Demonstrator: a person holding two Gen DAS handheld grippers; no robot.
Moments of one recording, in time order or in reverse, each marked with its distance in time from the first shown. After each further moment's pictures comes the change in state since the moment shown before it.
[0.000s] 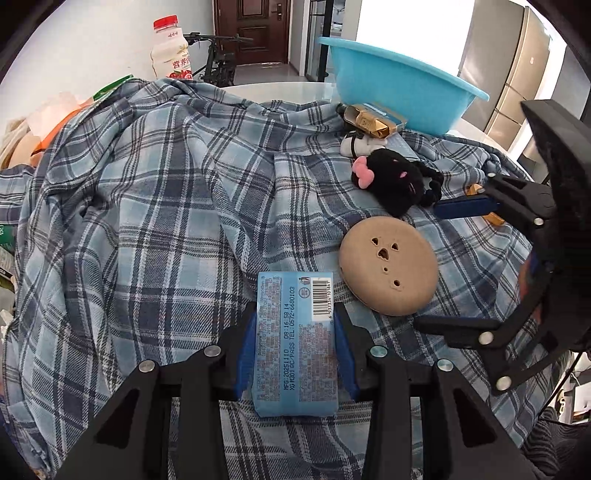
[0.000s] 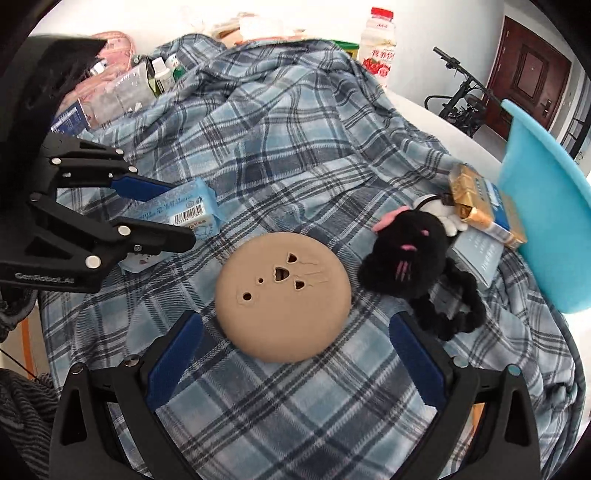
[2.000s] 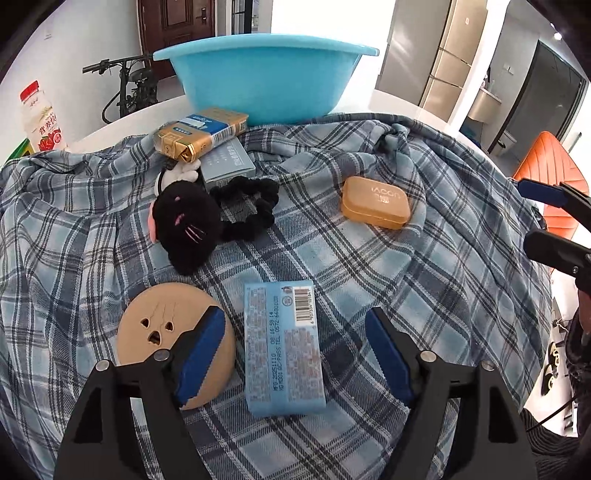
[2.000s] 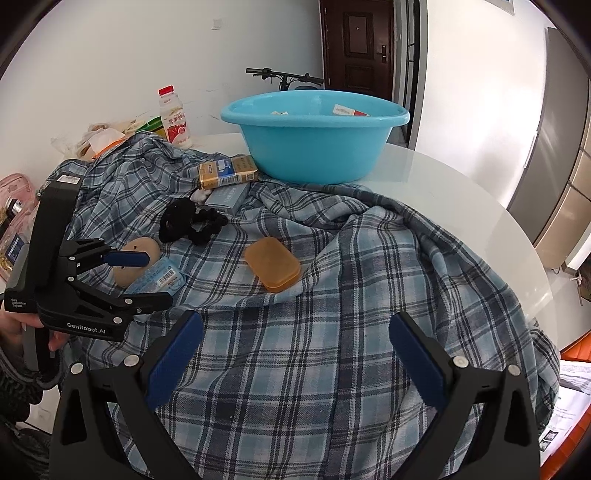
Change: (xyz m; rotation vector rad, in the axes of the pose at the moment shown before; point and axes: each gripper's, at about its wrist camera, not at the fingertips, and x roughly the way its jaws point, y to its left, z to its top) left arm 0.035 -0.149 0.039 0.193 0.020 -0.148; right arm -0.162 -0.099 -0.145 0.544 -0.179 -0.299
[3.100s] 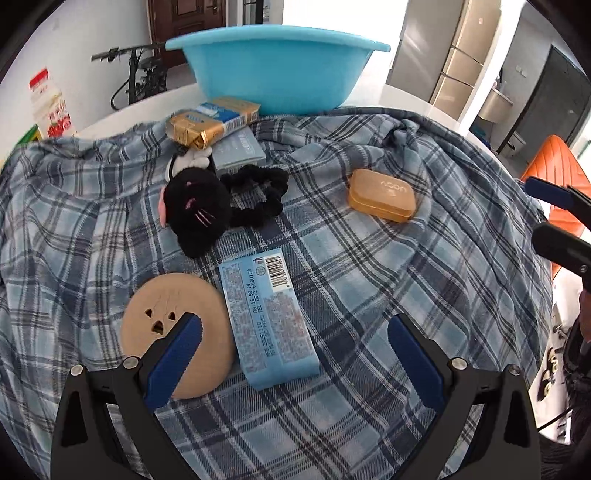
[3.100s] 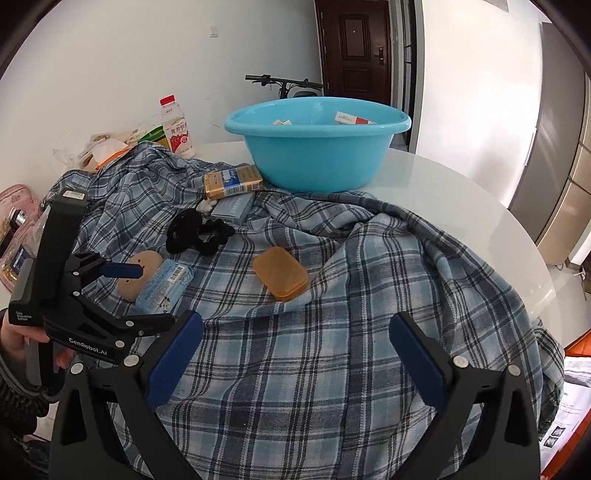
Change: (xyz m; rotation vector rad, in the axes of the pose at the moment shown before) left arm -0.003 0.009 -0.001 -0.055 0.053 0.009; right arm -0.003 0.005 0.003 0.030 -0.026 0.014
